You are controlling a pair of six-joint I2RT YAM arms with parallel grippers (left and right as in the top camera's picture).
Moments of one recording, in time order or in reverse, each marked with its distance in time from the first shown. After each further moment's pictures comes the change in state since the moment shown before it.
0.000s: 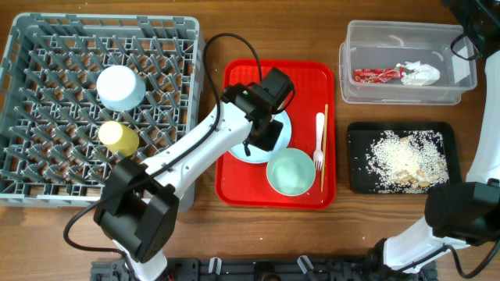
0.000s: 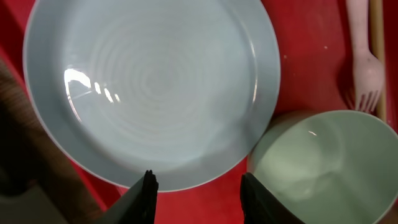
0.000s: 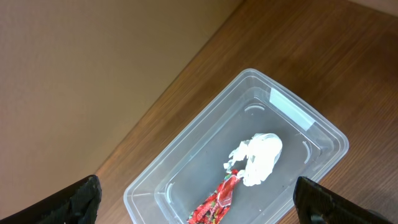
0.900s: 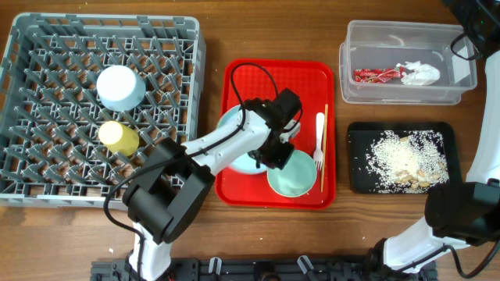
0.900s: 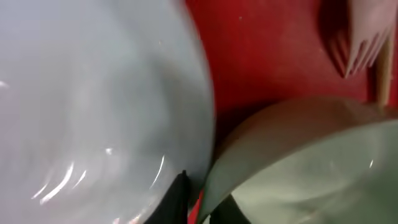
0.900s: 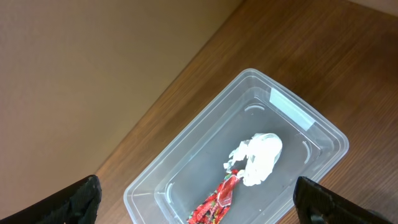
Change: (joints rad) left arm -0.048 0.160 -0.072 0.105 0.217 0.061; right arm 0.000 0.000 0.000 0.000 0.000 0.000
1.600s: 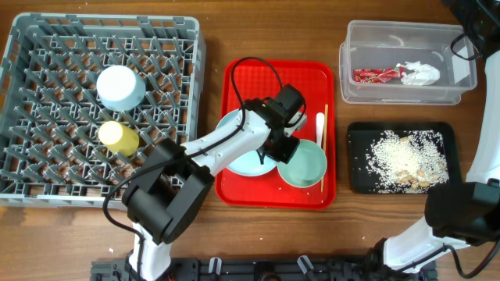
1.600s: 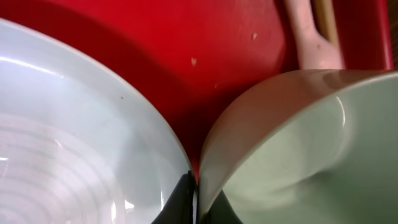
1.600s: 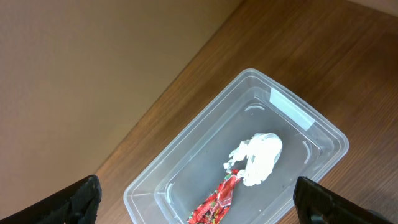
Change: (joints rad) left arm -0.001 -0.005 0.002 0.127 0.006 -0.003; right arm 0.000 0.000 0.000 0.000 0.000 0.000
